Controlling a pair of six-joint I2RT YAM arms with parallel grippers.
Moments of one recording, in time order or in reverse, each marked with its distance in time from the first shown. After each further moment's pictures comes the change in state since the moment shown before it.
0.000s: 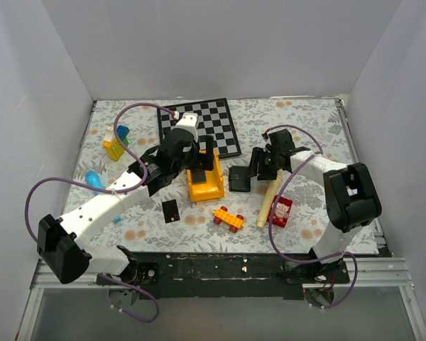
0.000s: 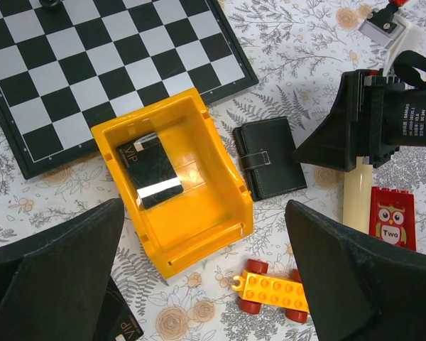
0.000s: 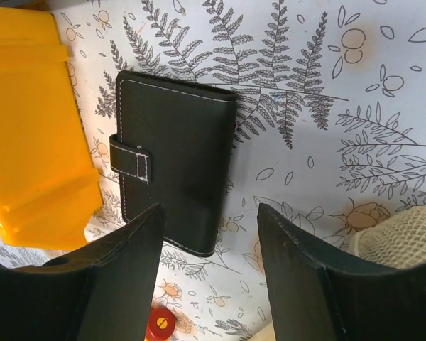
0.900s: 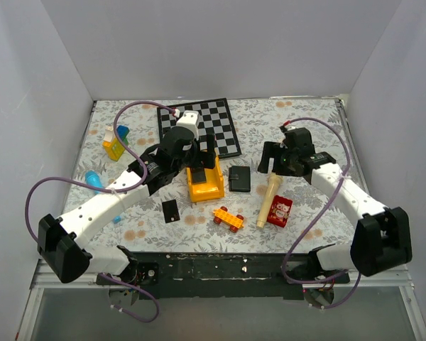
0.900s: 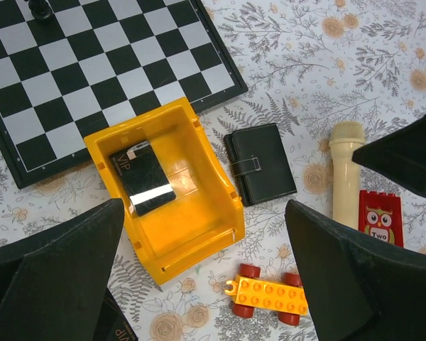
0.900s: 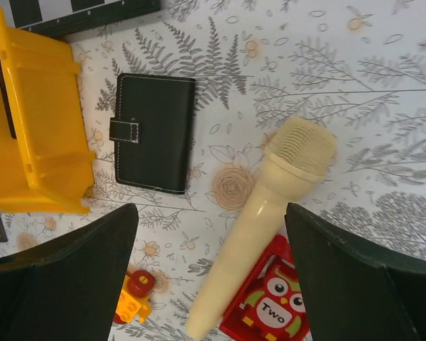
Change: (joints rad) left arm -0.001 0.013 0.029 0.010 0.014 0.005; right arm 0.000 -0.421 -0.056 -0.195 0.278 -0.054
